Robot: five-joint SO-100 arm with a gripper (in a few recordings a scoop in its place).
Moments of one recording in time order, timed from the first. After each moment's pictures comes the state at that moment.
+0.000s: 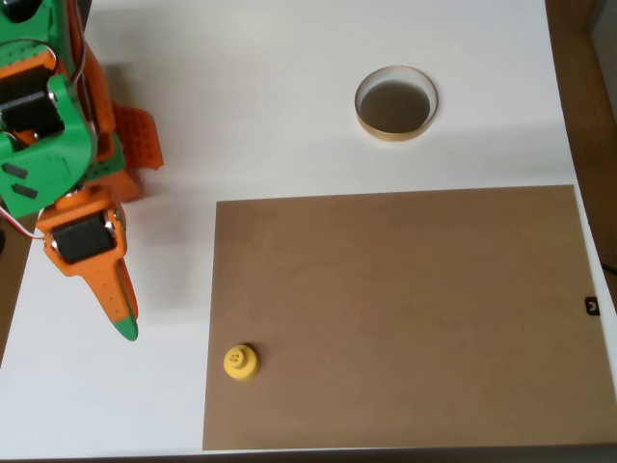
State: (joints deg) arm 25.0 186.3 169.7 59.0 -7.7
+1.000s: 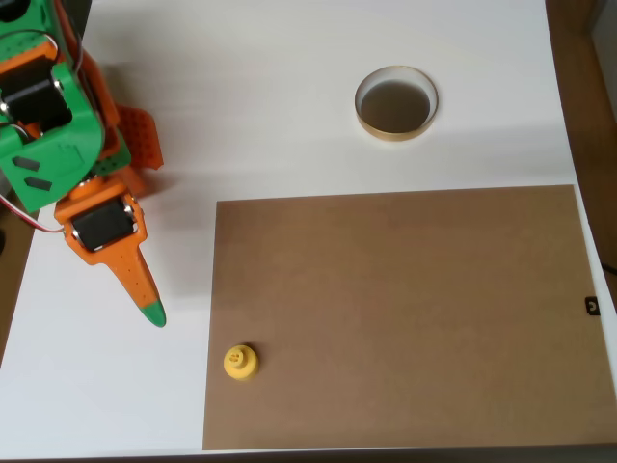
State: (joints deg) arm 17.9 182.1 165.6 59.8 -8.3
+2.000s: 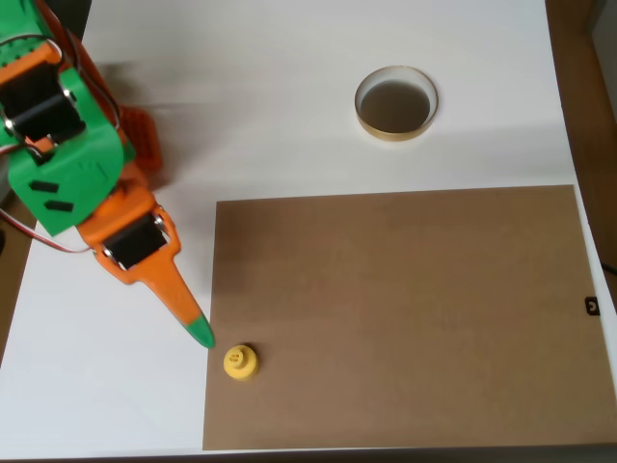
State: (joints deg) arm 11.2 145.5 144.4 56.8 -8.6
